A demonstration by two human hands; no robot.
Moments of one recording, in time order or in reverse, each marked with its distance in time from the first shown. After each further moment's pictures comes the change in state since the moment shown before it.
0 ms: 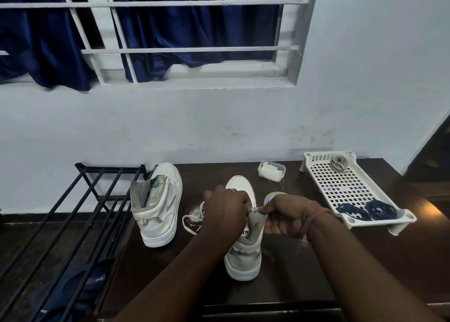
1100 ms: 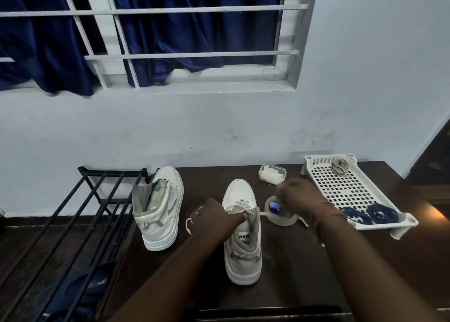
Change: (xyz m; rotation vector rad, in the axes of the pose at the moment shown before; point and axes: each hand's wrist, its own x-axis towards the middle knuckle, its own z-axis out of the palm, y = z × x) left_hand -0.007 -0.015 -0.012 -0.385 -0.304 -0.595; right_hand -0.001 -0.028 -0.024 -0.571 0.507 -0.371
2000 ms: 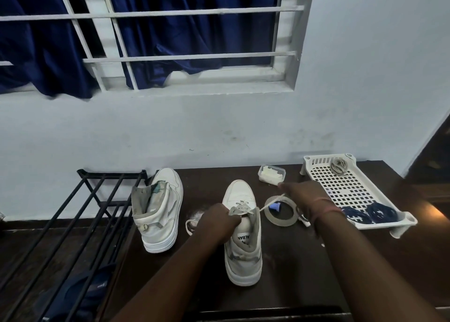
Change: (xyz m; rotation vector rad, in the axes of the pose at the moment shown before) left_hand 0.008 -0.002 0.004 -0.031 -0.124 0.130; right_hand -0.013 -0.003 -0.013 0.128 0.143 0.089
